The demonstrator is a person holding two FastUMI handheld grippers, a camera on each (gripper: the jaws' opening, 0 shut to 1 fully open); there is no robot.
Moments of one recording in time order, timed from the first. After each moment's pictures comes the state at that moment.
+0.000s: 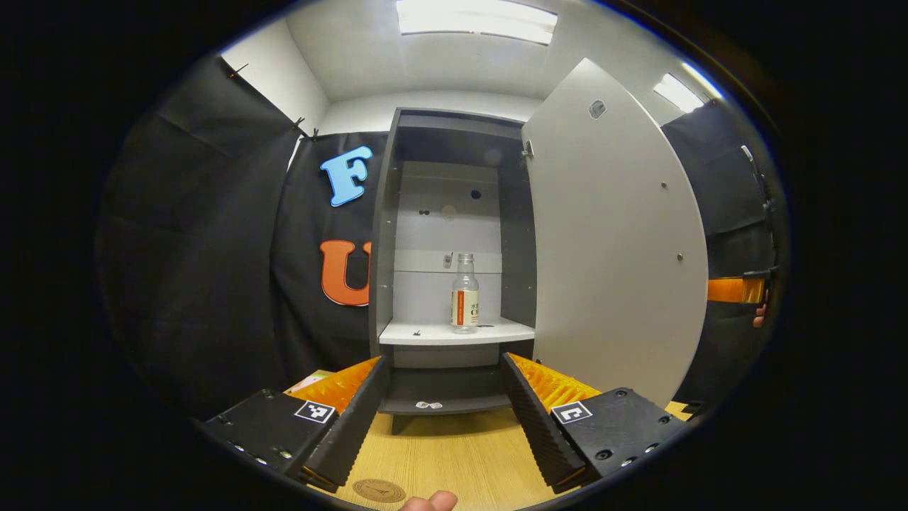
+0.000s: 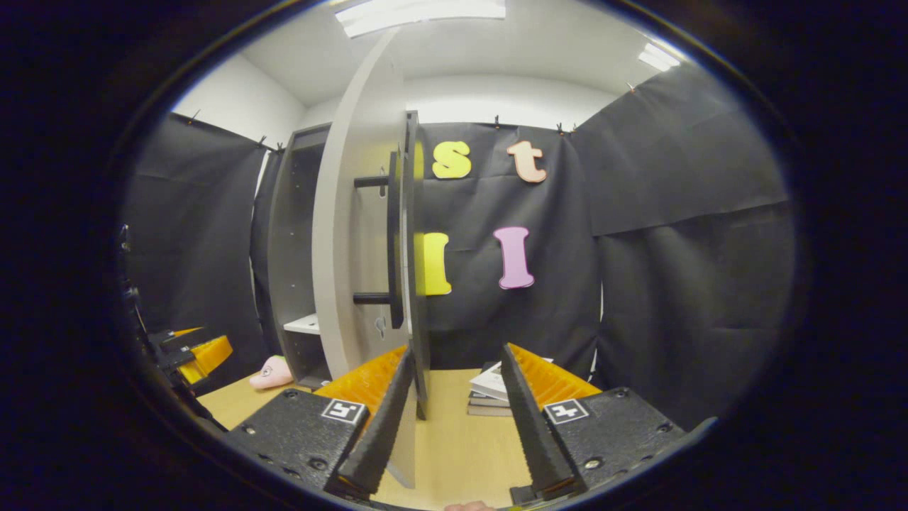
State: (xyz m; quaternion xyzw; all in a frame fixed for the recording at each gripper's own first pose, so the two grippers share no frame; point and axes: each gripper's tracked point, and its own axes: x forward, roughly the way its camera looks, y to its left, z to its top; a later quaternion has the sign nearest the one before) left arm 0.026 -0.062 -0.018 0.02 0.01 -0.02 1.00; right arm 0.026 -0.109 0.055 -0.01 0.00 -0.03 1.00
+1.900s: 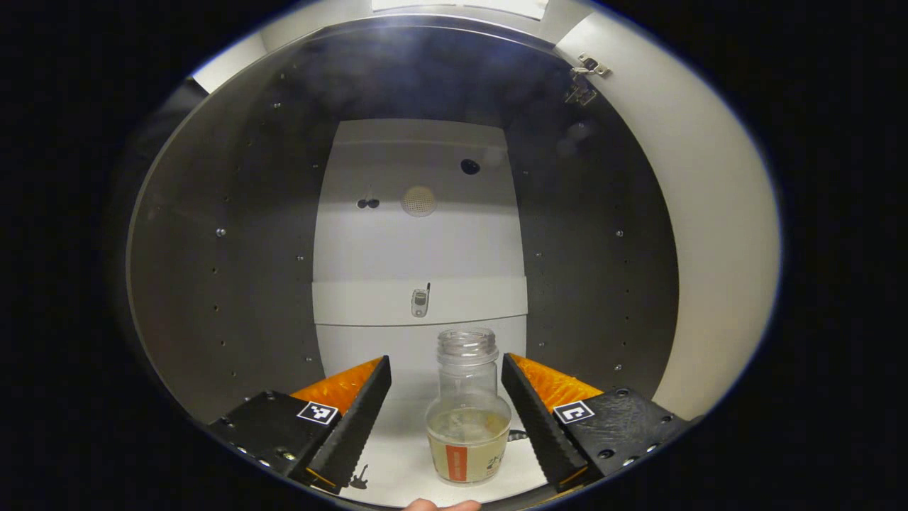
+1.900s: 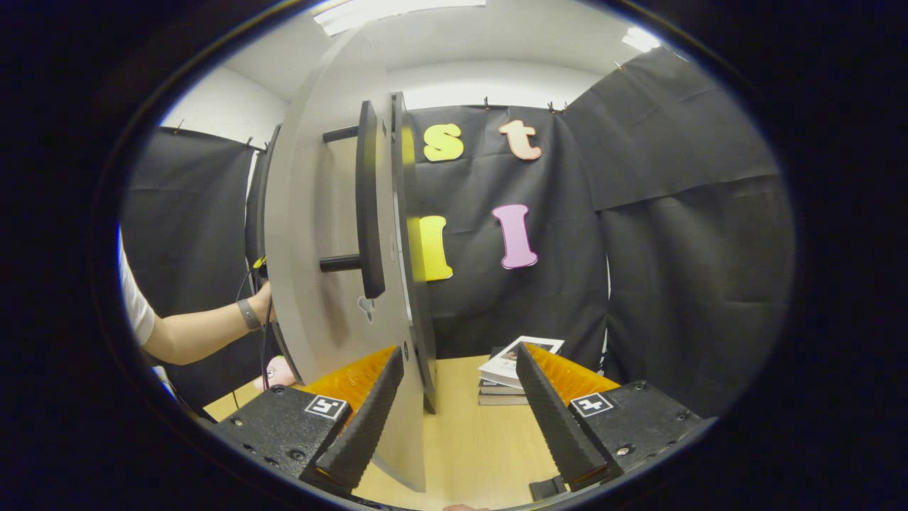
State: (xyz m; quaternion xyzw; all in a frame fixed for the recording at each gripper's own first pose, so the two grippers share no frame) left arm 0.391 -0.090 0.024 0.06 0.01 -0.05 1.00; right arm 0.051 -0.114 0.030 0.02 0.03 -0.03 1.00
